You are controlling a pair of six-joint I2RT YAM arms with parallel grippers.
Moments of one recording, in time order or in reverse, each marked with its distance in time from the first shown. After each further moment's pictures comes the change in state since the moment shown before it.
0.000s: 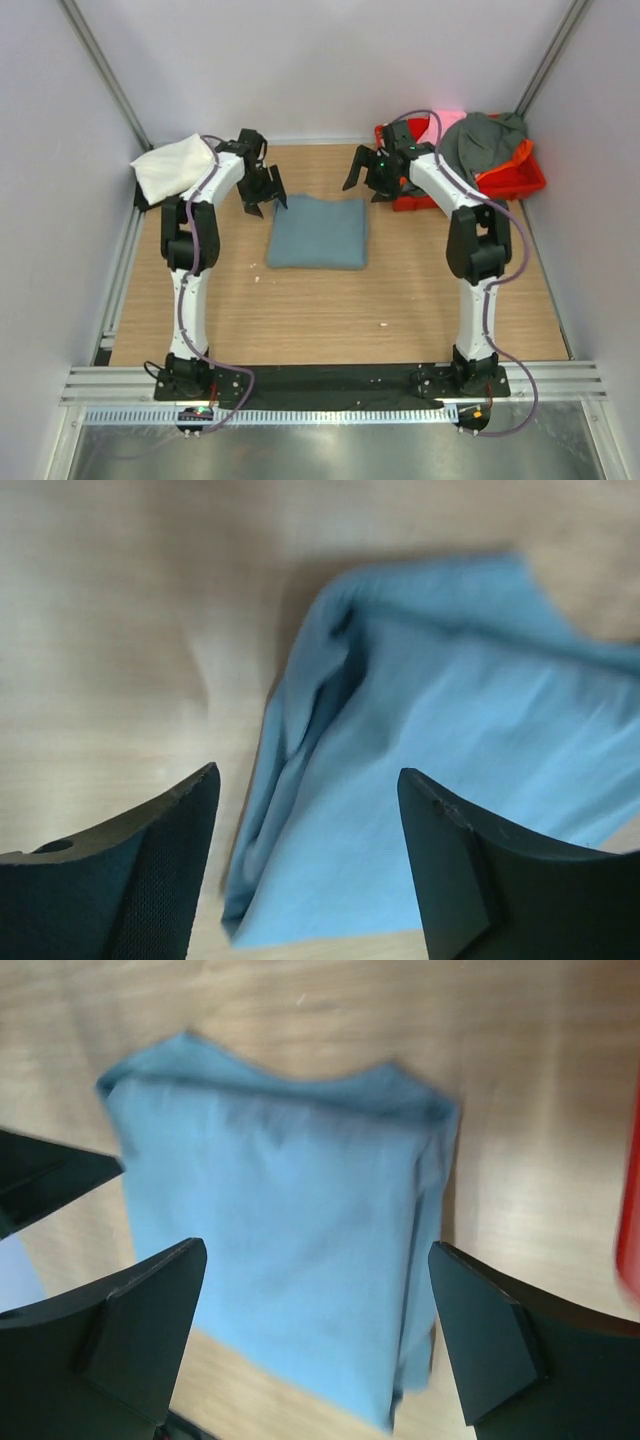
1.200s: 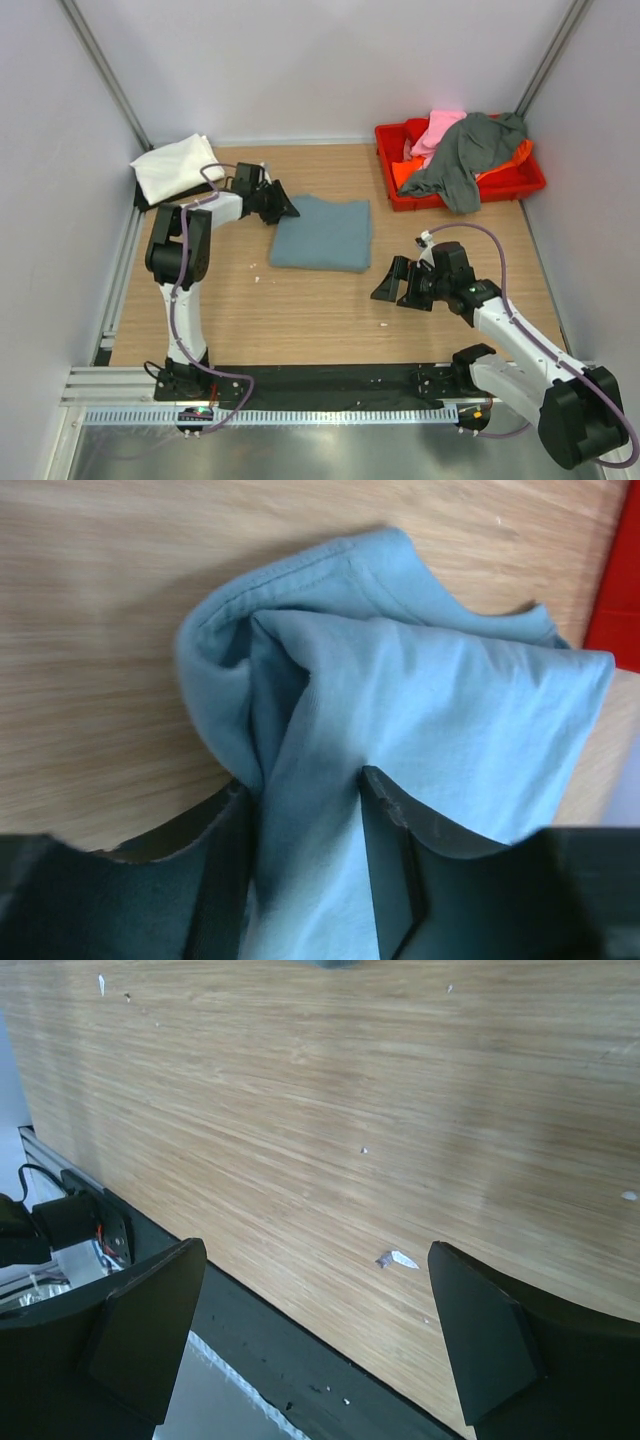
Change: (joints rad) left arm -0.006 -0.257 -0.749 0.836 0.230 -0.100; right arm 0.047 -1.250 -1.408 0.295 -0.162 0.030
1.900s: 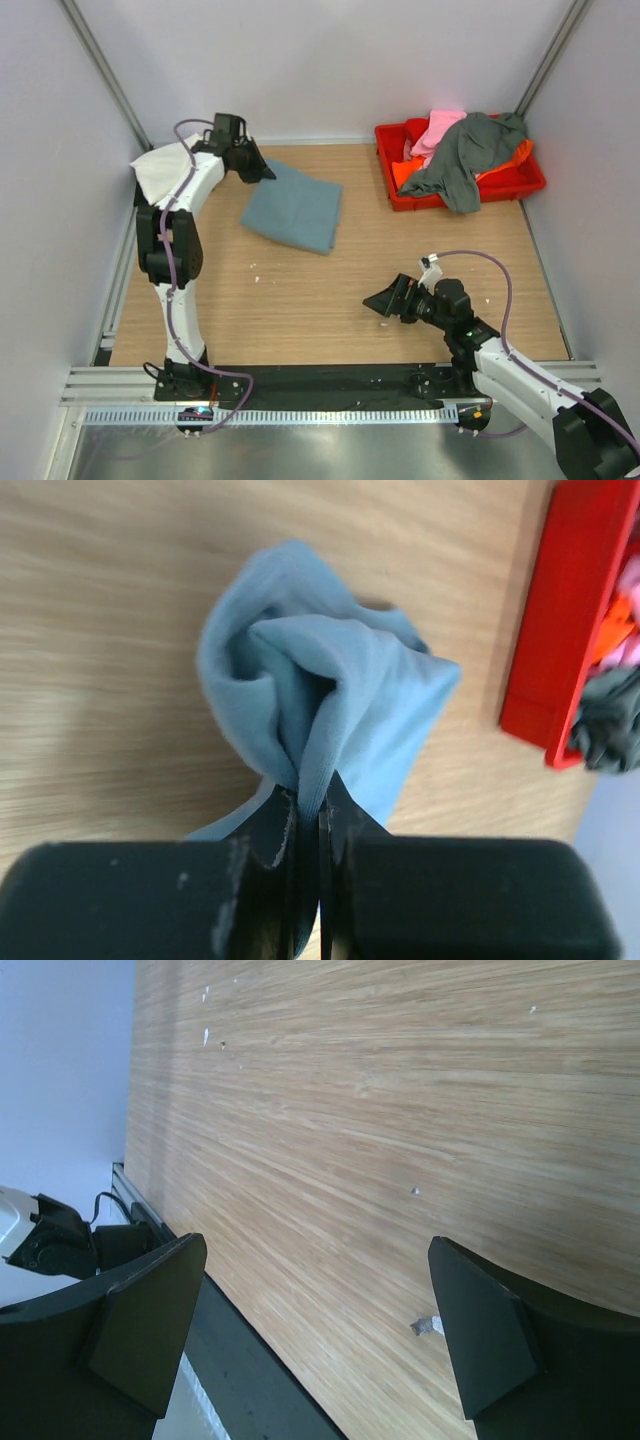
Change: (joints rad) left arm 0.043 -0.010 0.436 -0.433 -0.106 0.021; right arm 0.137 -0.234 -0.432 0.619 0.080 0.270
